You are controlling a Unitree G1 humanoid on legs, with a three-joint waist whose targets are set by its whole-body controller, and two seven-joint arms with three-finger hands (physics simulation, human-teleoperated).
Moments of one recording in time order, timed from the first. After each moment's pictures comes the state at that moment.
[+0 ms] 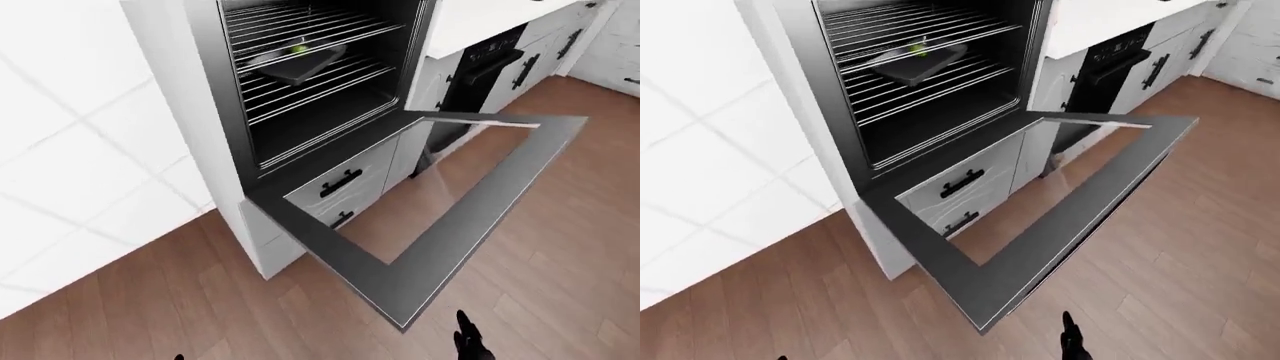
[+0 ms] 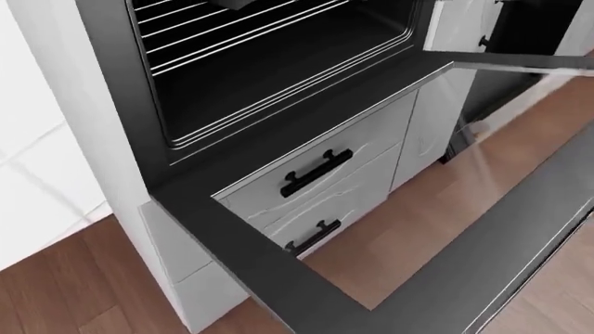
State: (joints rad) left arm 0.06 0.19 0.36 1.41 -0.39 -0.70 -0.43; right arm -0.01 -0.22 -0.28 1.40 0.05 -0.81 0.24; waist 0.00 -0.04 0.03
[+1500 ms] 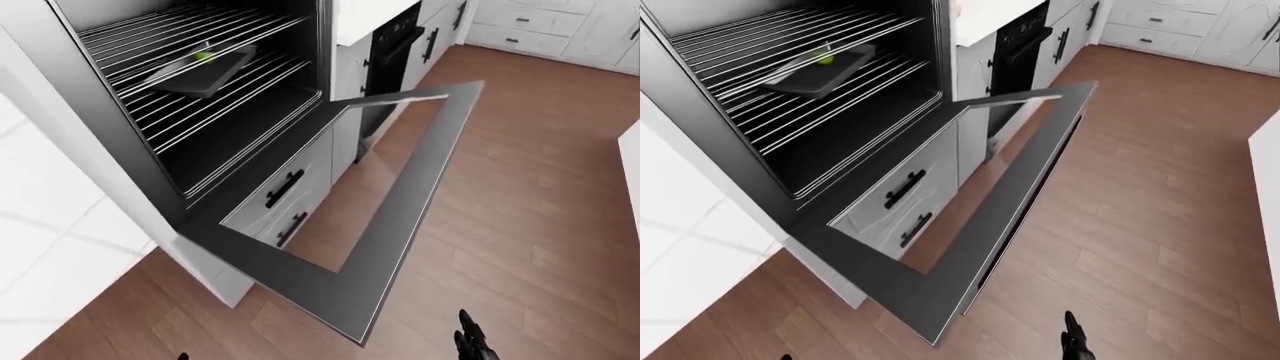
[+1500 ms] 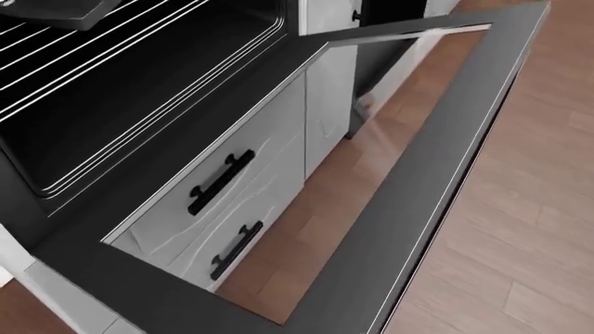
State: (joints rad) left arm 0.06 0.19 0.36 1.41 -0.38 -0.68 -0.44; right arm -0.02 -0.22 -0.30 1.40 0.13 -0.79 0.33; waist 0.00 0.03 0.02
